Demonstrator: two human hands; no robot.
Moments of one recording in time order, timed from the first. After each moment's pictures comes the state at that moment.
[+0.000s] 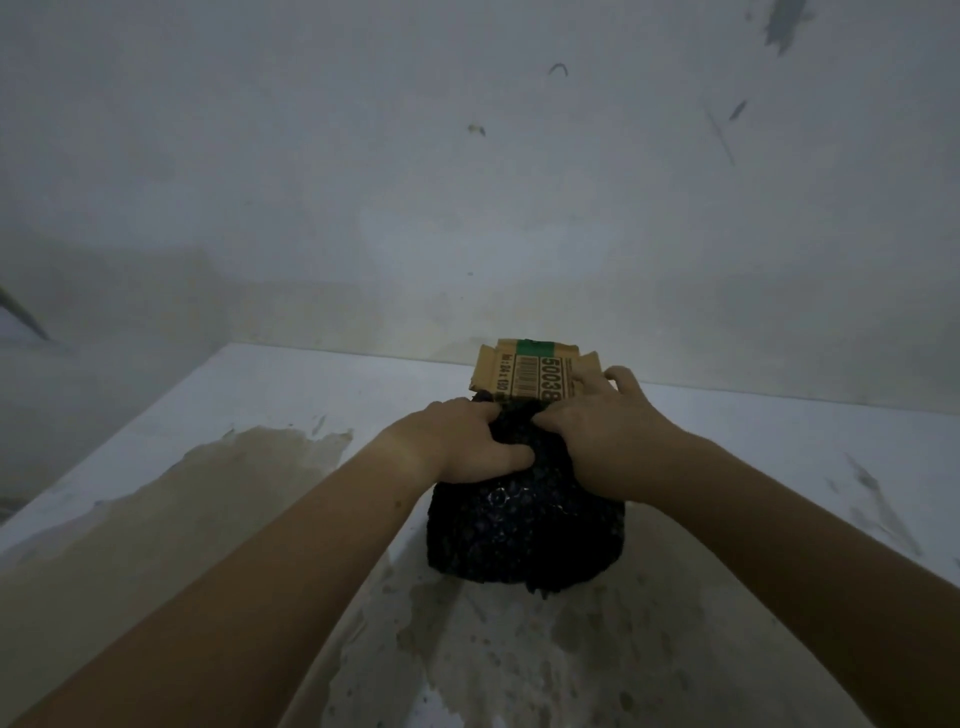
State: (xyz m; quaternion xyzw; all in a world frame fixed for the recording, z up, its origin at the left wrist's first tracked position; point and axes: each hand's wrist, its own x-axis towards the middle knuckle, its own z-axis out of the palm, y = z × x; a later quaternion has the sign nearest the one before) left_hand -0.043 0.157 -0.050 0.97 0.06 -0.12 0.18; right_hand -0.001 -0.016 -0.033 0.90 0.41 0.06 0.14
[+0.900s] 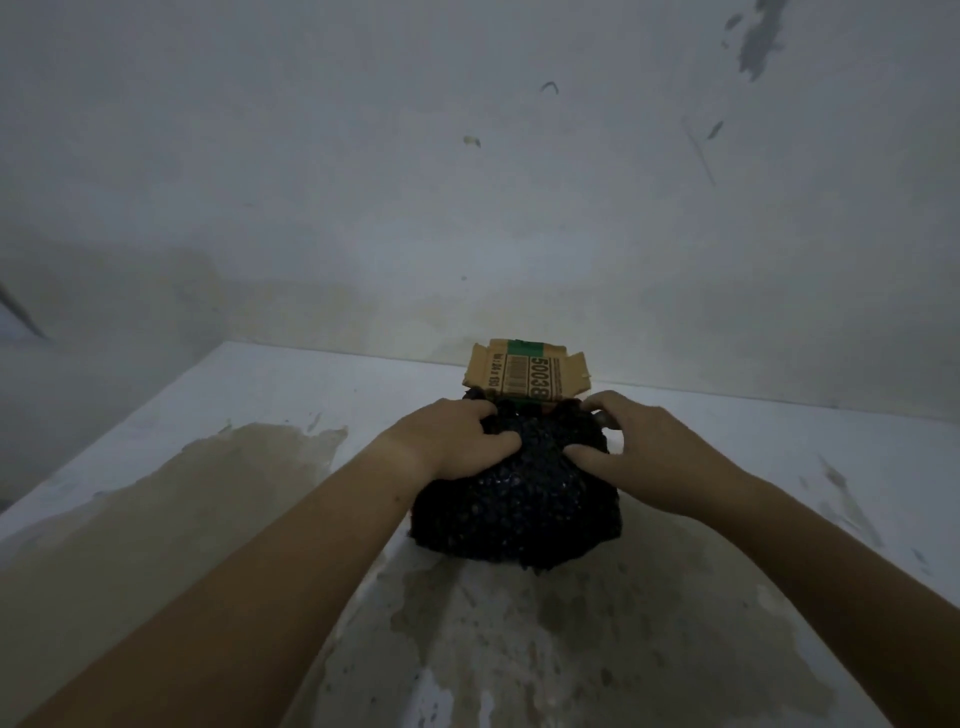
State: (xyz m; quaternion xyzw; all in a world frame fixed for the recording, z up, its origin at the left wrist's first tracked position) left_hand -0.050 0.154 -0.054 0.97 0.07 -0.09 0.20; right_hand 0.001 -0.072 -0.056 0.94 0.27 -0.01 -0.22
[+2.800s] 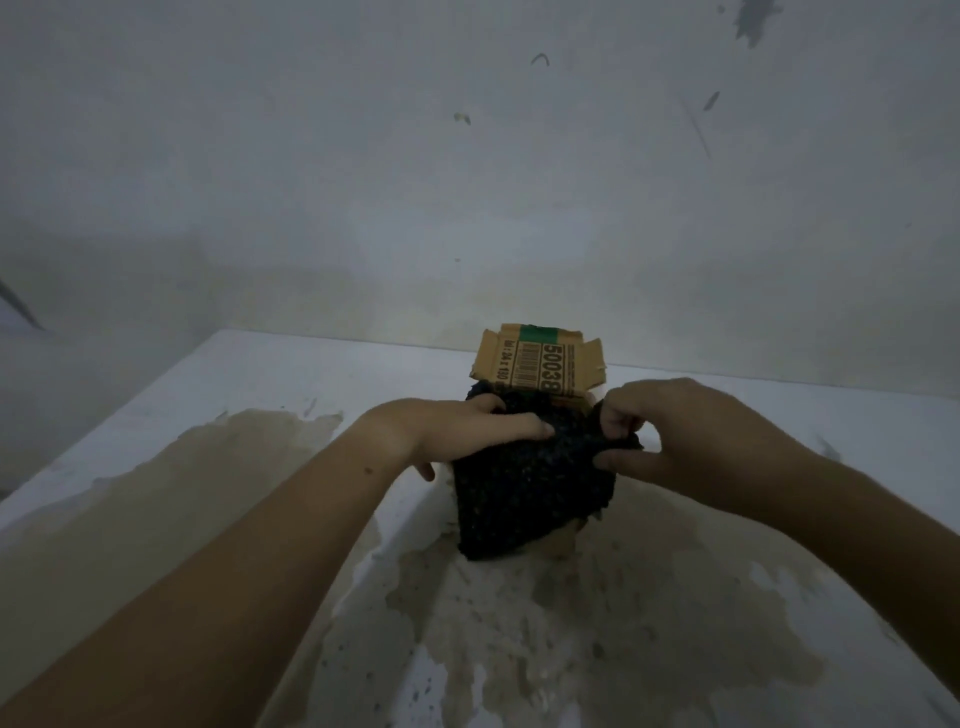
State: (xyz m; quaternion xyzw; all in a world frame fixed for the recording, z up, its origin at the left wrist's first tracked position) left_hand -0.062 0.142 -0.038 0.90 0.09 -0.26 0.34; right_hand -0.034 -0.102 -0.013 0.90 0.41 0.06 -0.11
